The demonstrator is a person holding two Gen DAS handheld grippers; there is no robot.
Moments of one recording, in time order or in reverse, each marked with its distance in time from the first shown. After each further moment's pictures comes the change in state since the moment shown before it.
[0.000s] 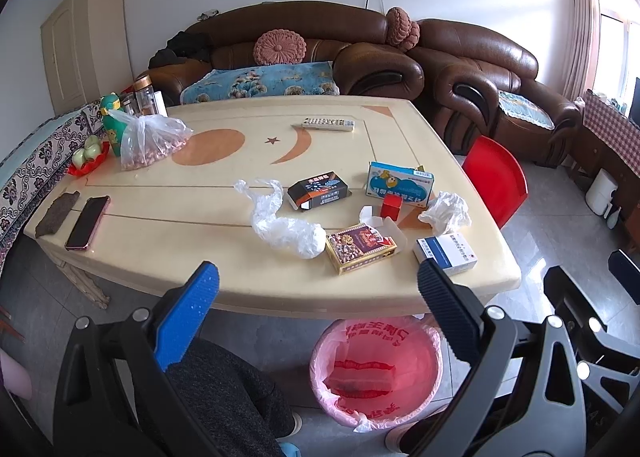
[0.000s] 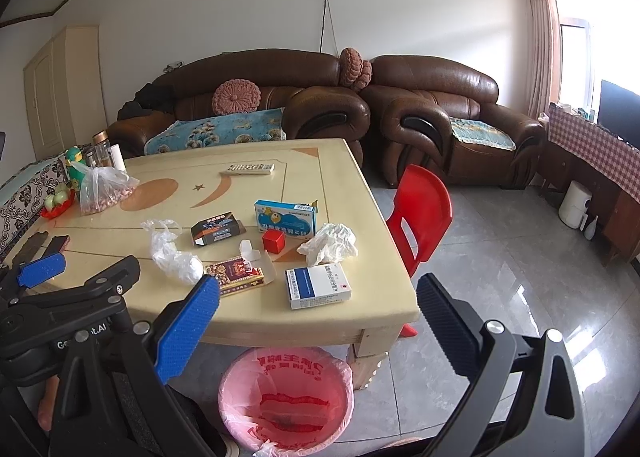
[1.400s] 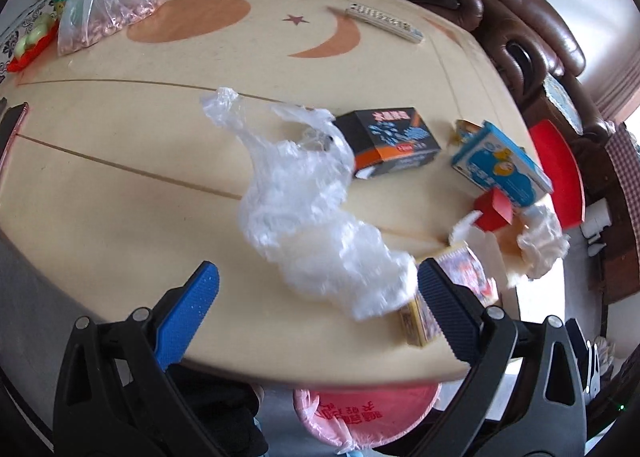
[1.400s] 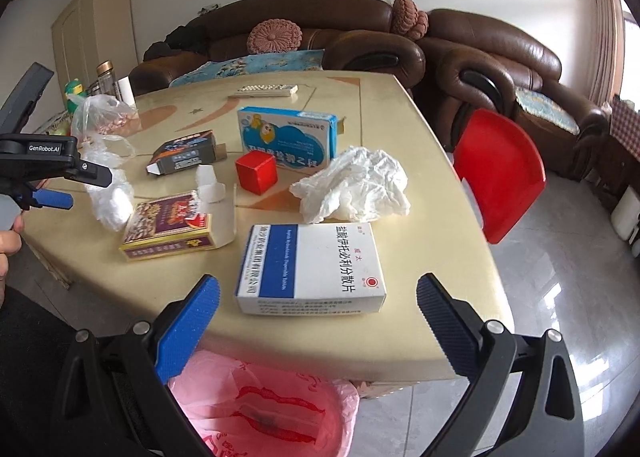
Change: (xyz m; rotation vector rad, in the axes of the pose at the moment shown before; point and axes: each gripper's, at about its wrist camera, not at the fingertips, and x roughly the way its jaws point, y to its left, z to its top) left arm 0.235 0.079 0.033 -0.233 0.423 -0.102; right arm 0.211 -0.022 -0.045 -0.096 0.186 0.166
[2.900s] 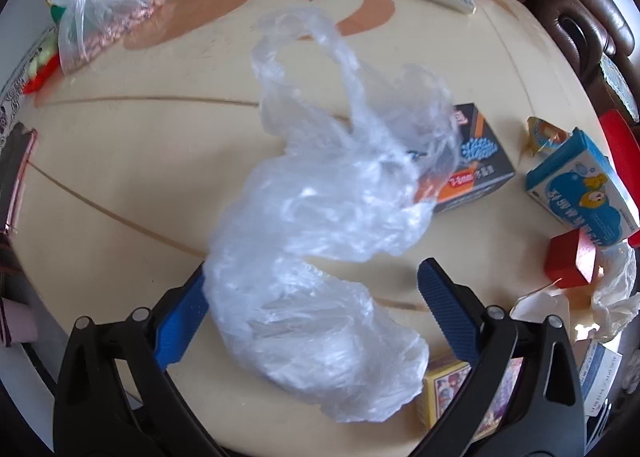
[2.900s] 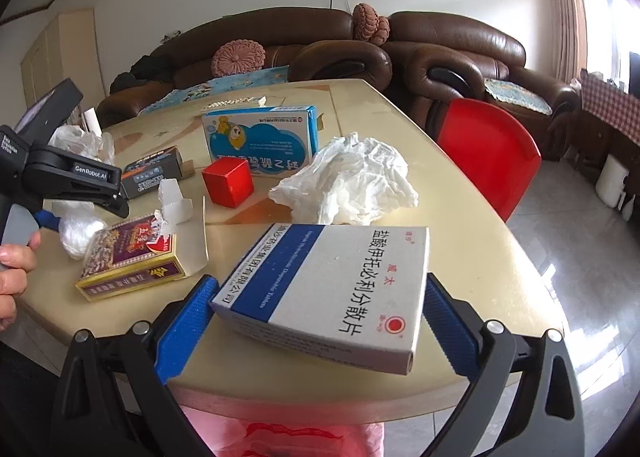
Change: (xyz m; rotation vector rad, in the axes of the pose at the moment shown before) left arm 0.068 -0.028 0.041 0.022 0.065 0.226; right arm 0.038 0.008 -0.012 0.105 -0.091 -0.091
